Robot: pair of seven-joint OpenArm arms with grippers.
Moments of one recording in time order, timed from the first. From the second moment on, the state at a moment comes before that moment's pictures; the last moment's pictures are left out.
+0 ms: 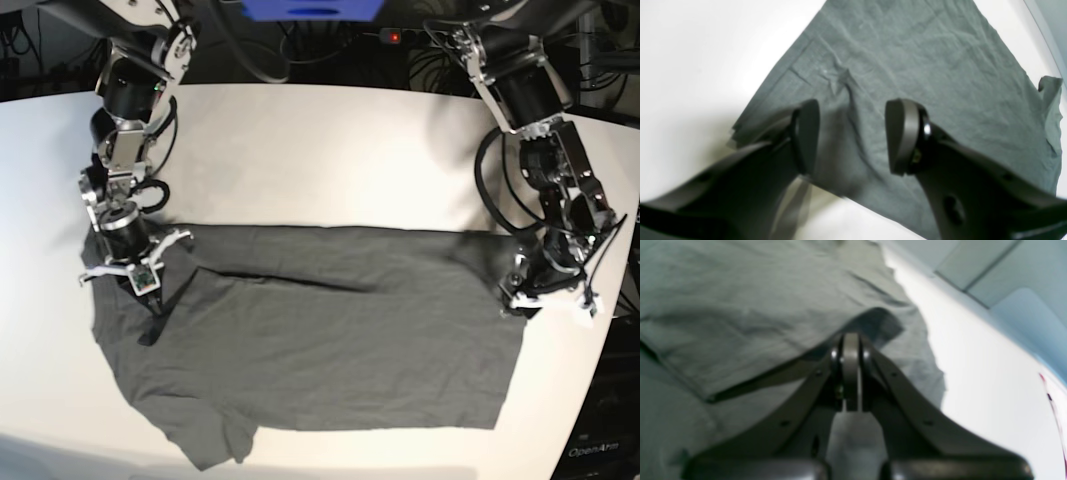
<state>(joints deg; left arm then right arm) -11.3 -4.0 -27.1 87.1 -22.9 6.3 55.0 10.0 1.4 32.6 56.8 -52.8 22.9 31.1</state>
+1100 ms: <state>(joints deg) -11.3 -4.1 -27.1 87.1 -22.9 5.9 55.3 11.3 4.2 23.9 56.9 -52.8 31.7 19.5</state>
